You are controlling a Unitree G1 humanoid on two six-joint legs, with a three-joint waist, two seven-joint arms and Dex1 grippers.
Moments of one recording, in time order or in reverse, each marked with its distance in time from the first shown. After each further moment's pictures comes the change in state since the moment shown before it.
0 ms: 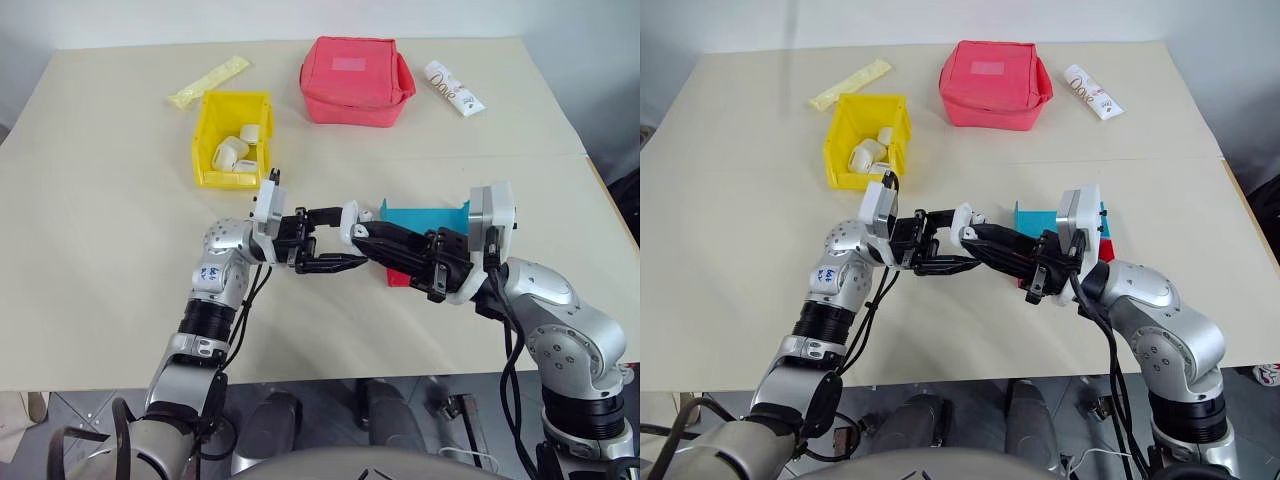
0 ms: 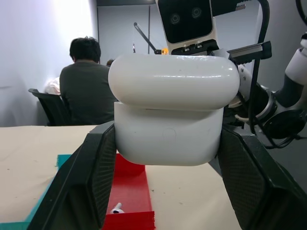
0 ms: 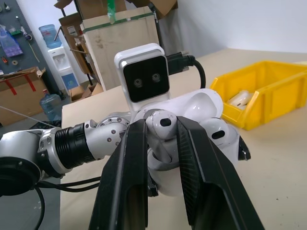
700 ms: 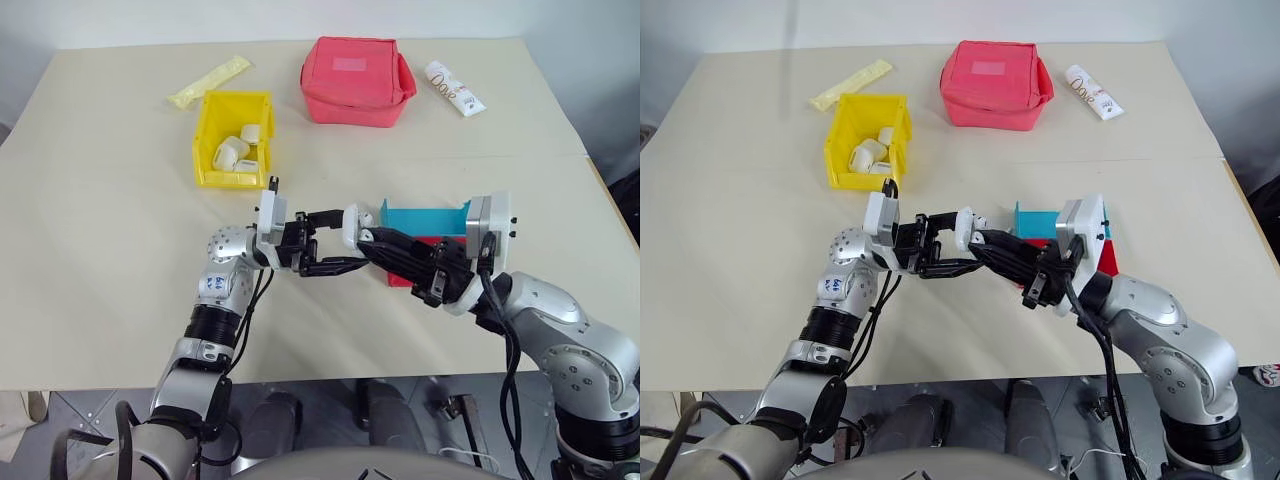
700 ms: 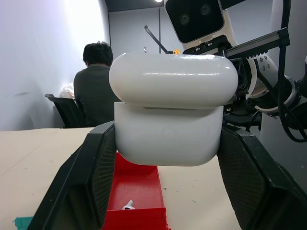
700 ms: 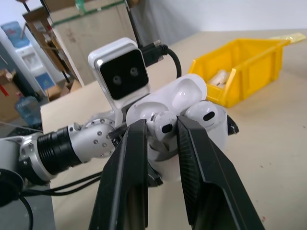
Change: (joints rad) left arm 0.019 -0.026 0.000 0.051 0.014 -0.106 0.020; right arm 0.077 -0.069 0.001 -0.089 0.087 0.042 -0.196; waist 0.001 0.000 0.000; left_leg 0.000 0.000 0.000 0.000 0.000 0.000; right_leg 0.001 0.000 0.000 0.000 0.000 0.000
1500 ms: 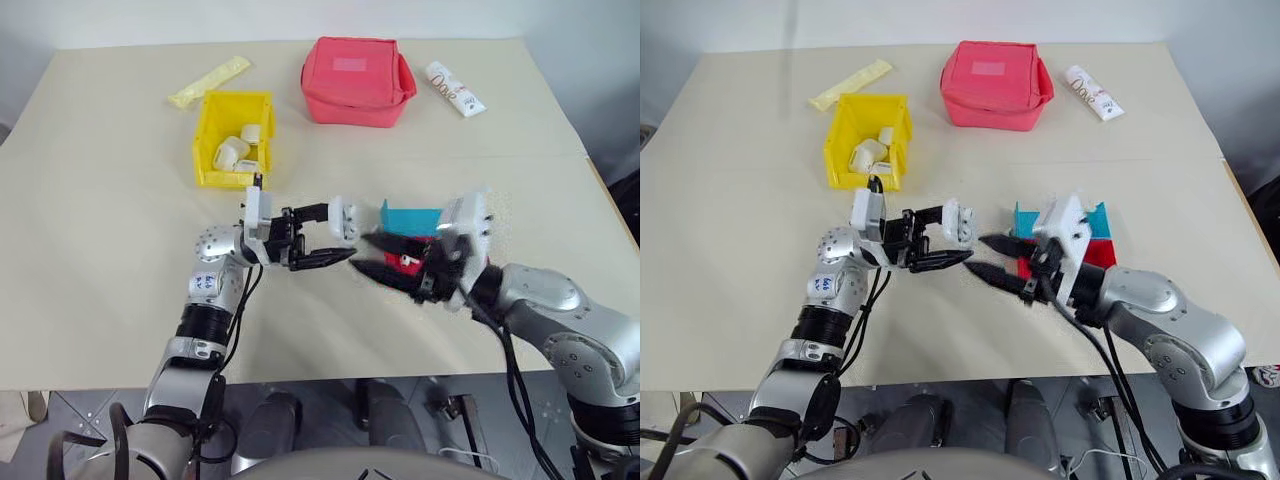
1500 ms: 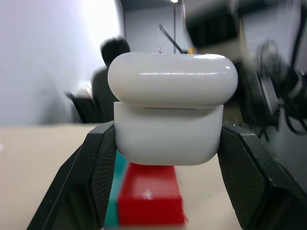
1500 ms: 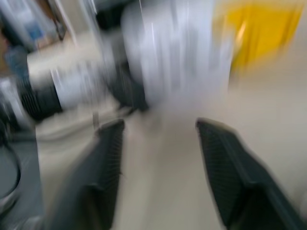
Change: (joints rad) left arm -0.016 0.015 0.047 -0.003 -0.011 -0.018 0.010; right arm -0.066 -0.084 0.110 0.047 -0.077 0.077 0.014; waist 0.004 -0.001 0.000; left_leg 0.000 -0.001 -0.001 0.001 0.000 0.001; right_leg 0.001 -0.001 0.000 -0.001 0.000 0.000
